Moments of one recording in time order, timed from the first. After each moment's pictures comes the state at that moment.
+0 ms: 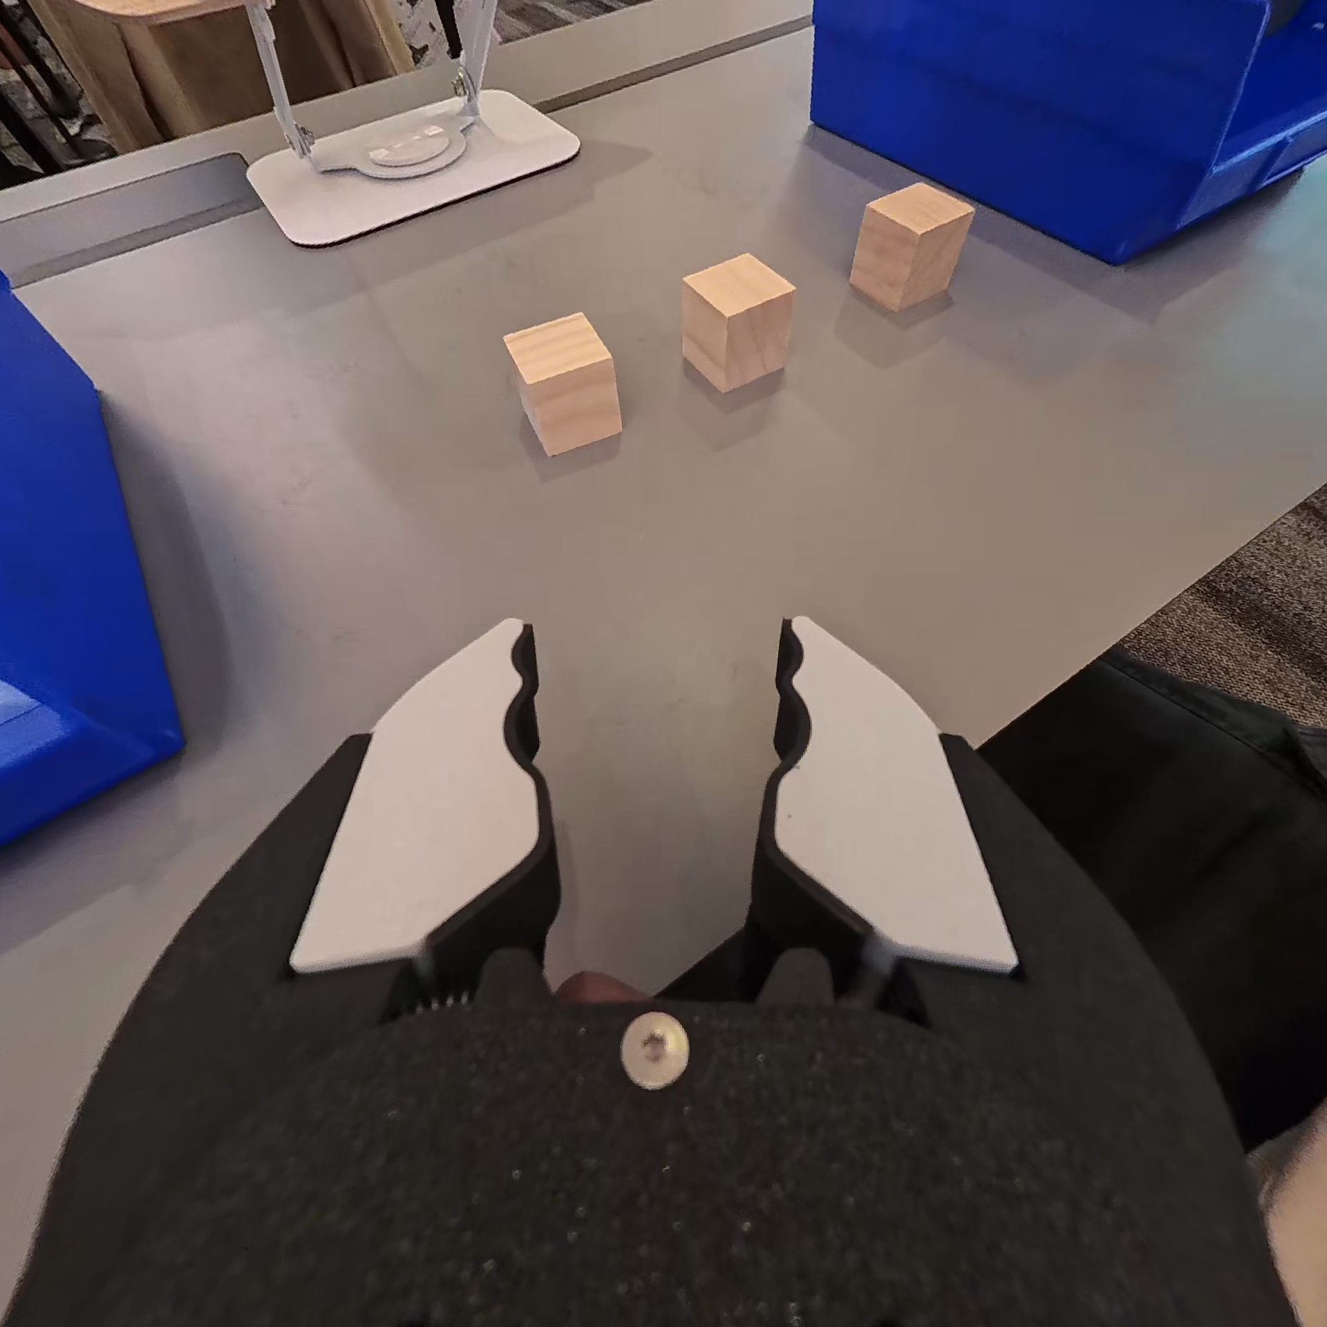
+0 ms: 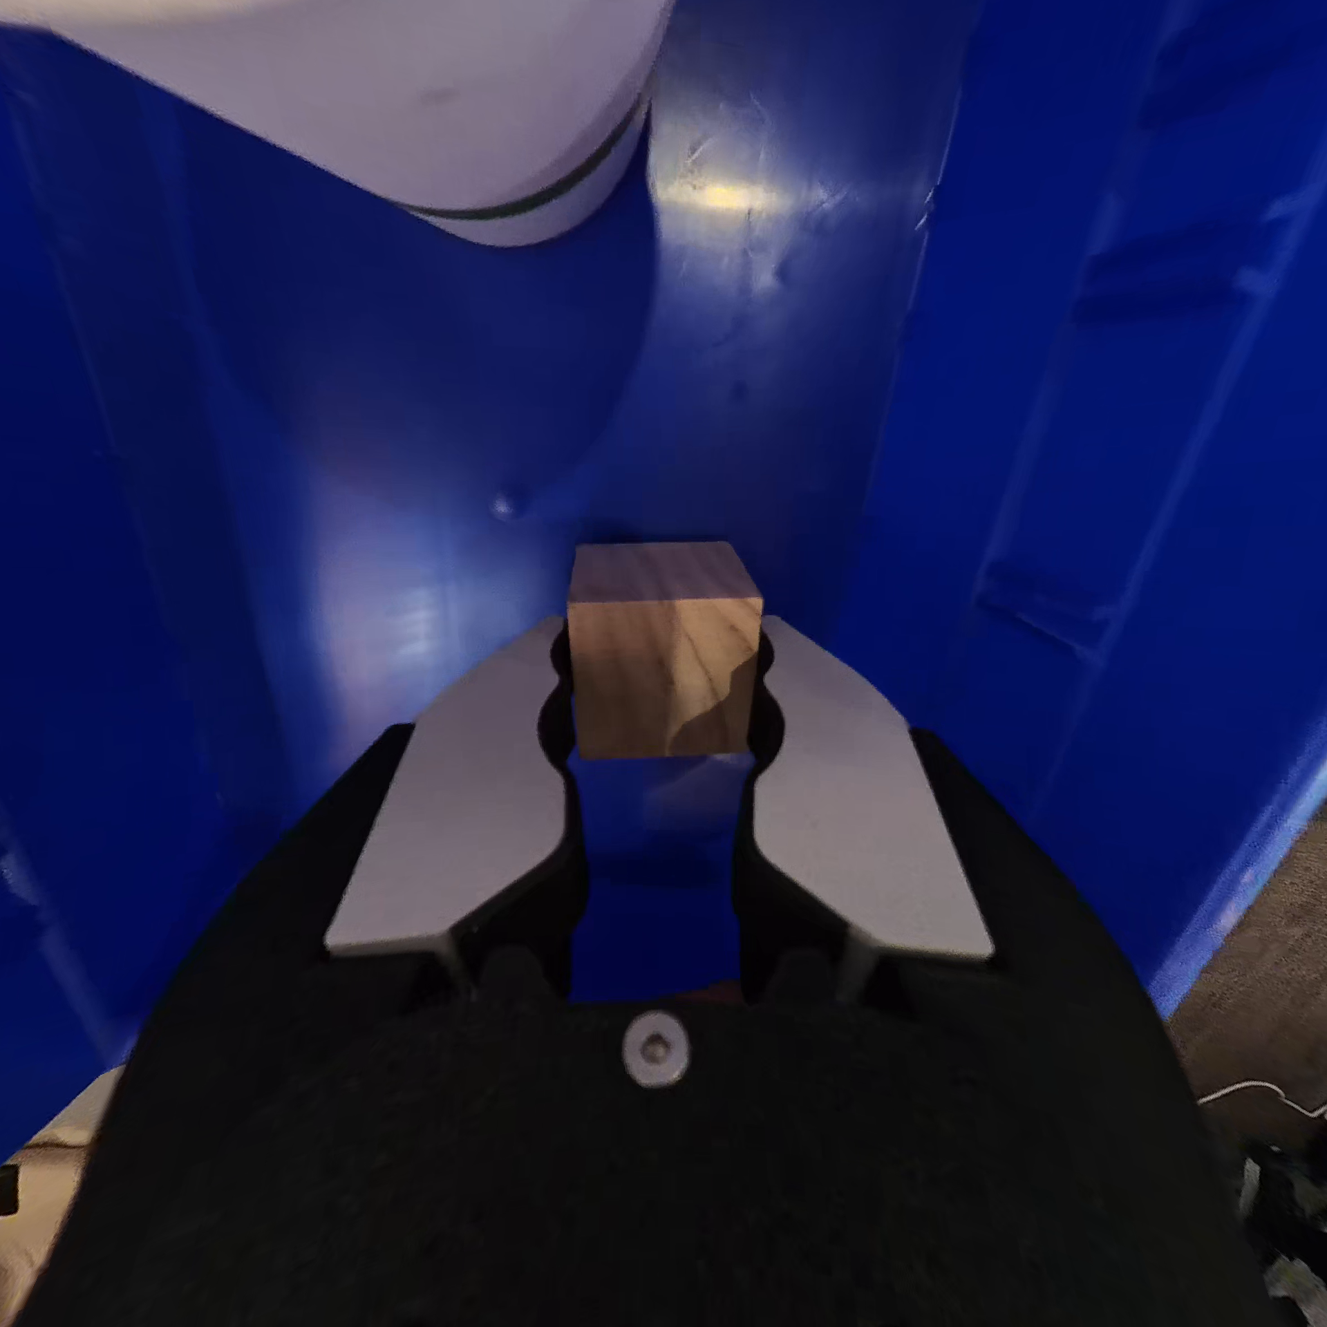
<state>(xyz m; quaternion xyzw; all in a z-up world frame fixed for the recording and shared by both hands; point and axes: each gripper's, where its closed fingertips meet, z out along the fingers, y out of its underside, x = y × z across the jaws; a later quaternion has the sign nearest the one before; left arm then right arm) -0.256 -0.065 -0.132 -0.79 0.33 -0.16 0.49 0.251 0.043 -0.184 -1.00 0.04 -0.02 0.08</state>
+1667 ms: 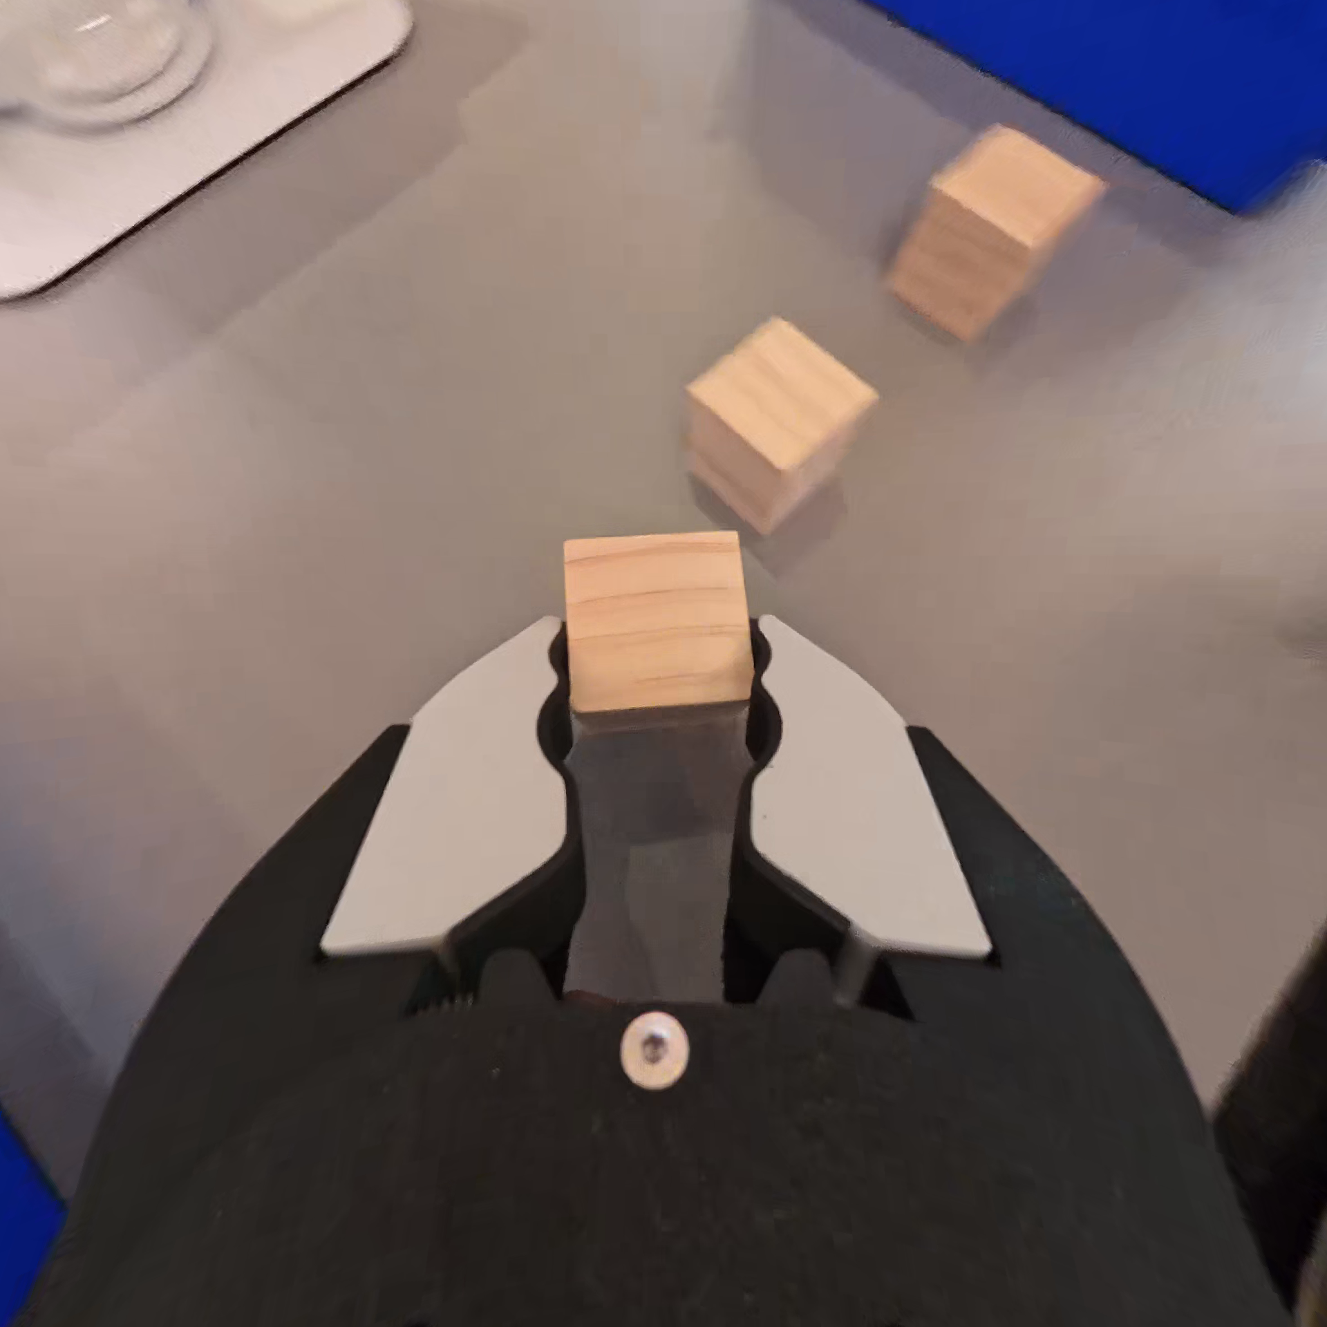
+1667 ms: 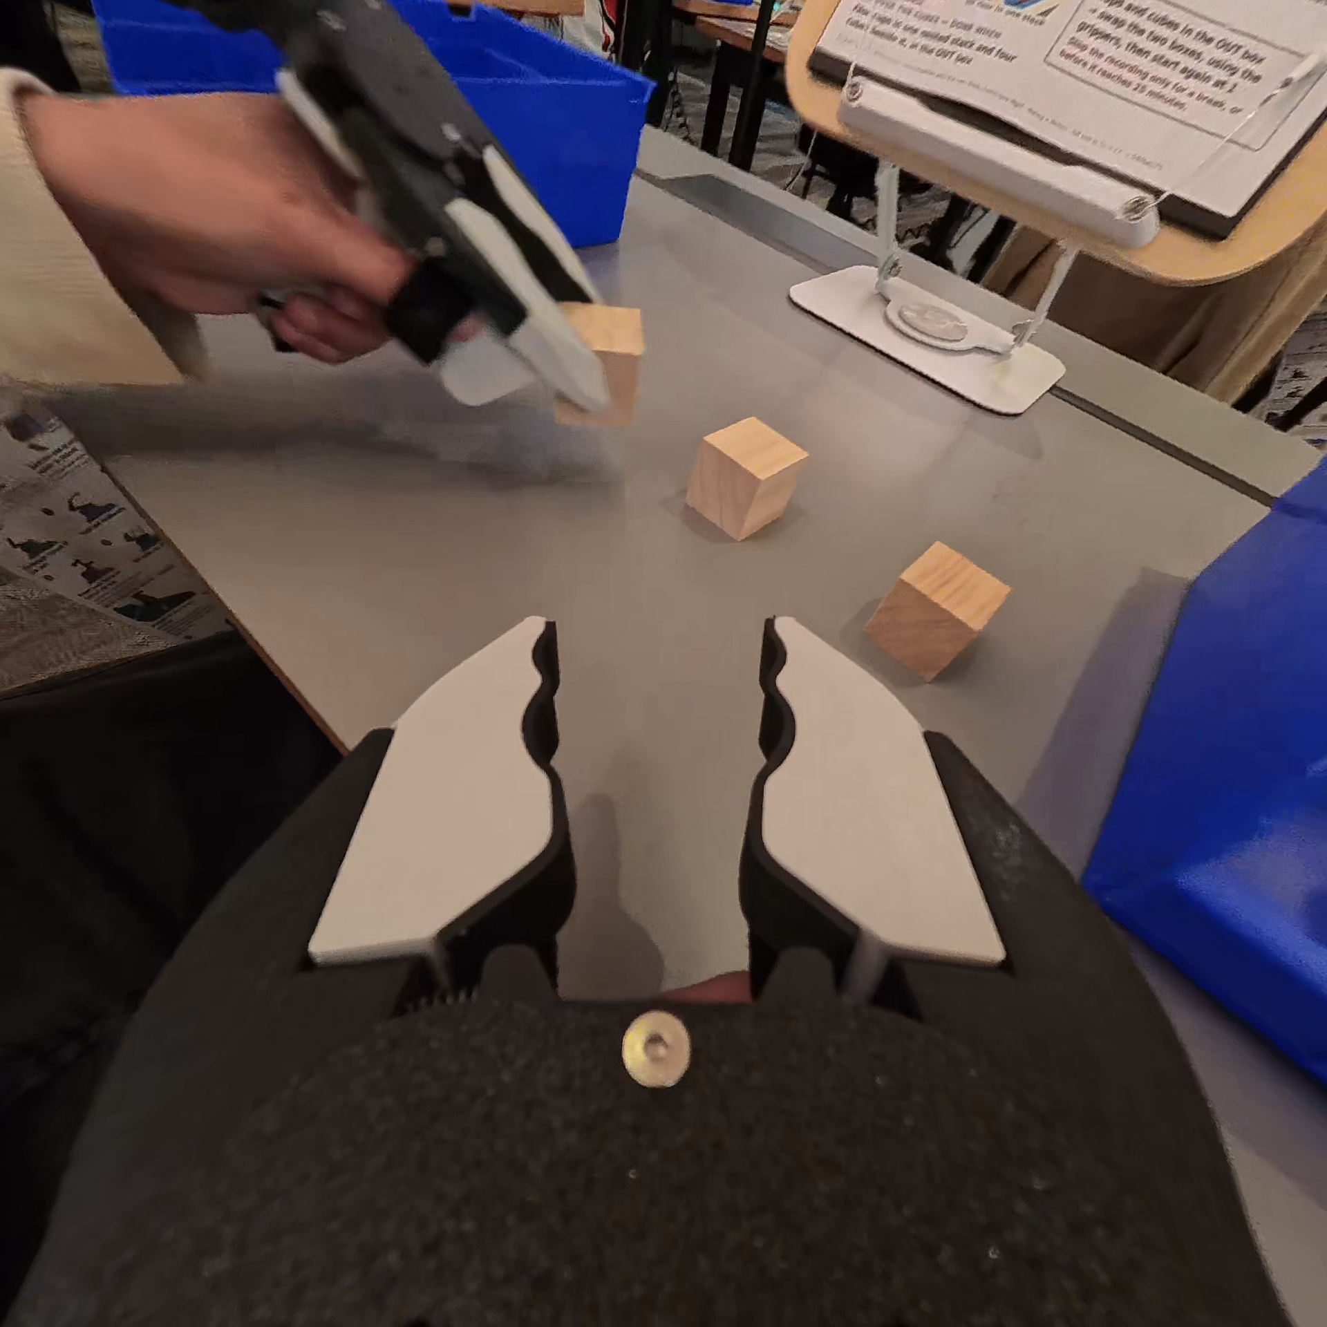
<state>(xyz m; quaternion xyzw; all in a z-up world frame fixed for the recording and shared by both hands) -0.174 0.046 -0.155 -0.81 0.43 -0.18 0.36 -0.059 -0.096 -0.117 -0.77 -0.28 0.09 0.56</state>
